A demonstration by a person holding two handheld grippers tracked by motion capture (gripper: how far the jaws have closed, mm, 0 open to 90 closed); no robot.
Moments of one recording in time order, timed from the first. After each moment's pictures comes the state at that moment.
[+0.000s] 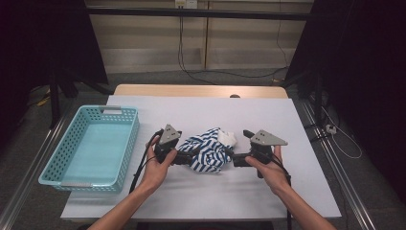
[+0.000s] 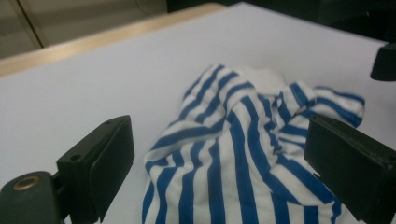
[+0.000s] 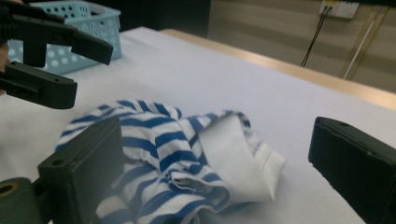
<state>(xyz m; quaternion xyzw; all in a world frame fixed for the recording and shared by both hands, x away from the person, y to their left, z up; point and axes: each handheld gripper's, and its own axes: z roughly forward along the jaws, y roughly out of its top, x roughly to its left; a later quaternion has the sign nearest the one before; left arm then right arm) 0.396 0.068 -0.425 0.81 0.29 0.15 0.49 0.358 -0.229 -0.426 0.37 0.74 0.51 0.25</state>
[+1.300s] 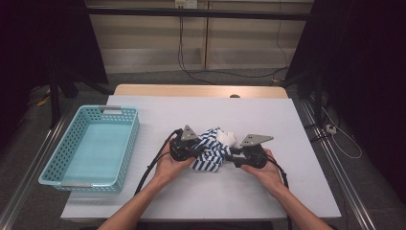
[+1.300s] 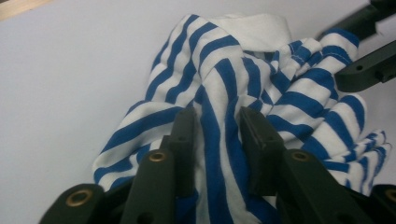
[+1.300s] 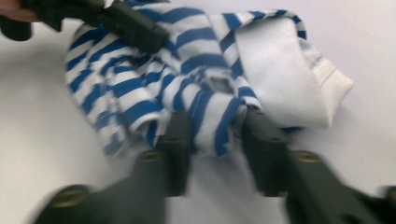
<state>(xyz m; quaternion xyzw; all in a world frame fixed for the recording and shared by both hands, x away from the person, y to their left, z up) 0.414 0.039 -0.440 0.85 0.27 0.12 0.43 0.366 -0.226 -0.447 0.36 0.82 0.43 0.13</state>
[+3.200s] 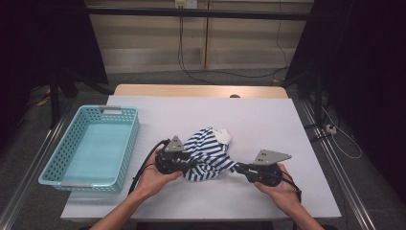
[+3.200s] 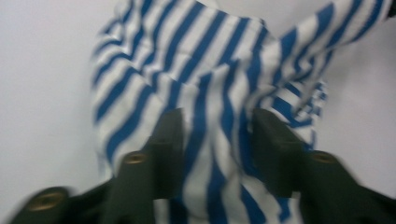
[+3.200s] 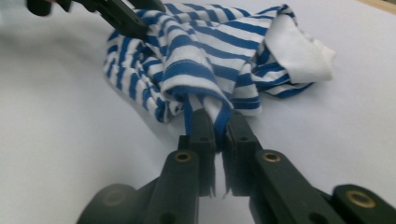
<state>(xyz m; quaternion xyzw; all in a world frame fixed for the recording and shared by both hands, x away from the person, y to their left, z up) 0.374 0.068 -0.425 0.87 0.24 0.11 0.41 0.304 -0.243 -0.428 0.32 0.82 0.44 0.16</state>
